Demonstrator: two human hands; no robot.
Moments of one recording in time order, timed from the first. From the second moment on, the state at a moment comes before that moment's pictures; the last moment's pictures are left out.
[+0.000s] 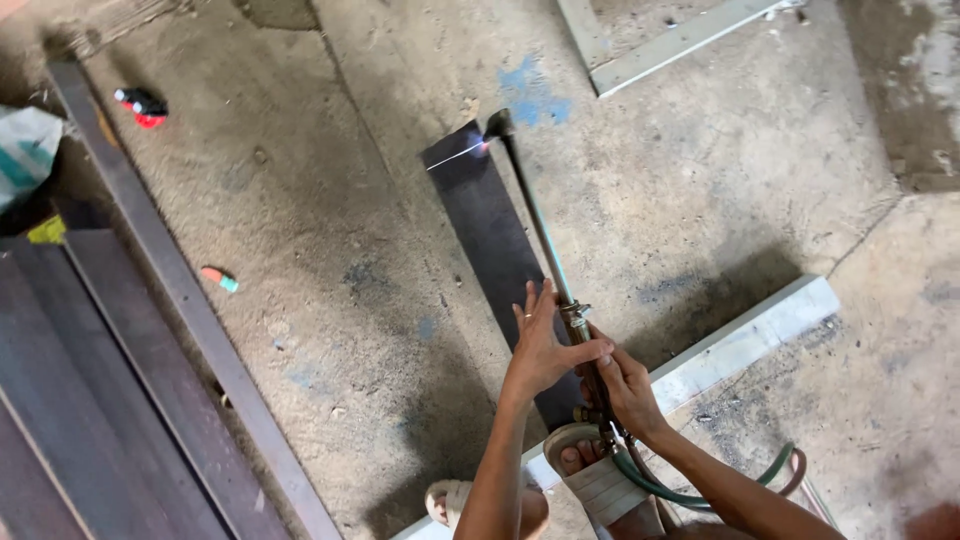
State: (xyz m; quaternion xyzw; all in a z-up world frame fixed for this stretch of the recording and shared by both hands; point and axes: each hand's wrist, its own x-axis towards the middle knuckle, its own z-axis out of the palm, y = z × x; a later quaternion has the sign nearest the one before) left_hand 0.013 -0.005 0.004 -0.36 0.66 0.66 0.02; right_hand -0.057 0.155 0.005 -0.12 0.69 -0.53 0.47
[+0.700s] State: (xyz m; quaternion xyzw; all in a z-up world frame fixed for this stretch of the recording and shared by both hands) left_hand 0.009 -0.006 -0.004 -0.41 0.65 0.63 0.08; right_hand -0.064 0.150 0.006 -0.06 0.69 -0.51 0.51
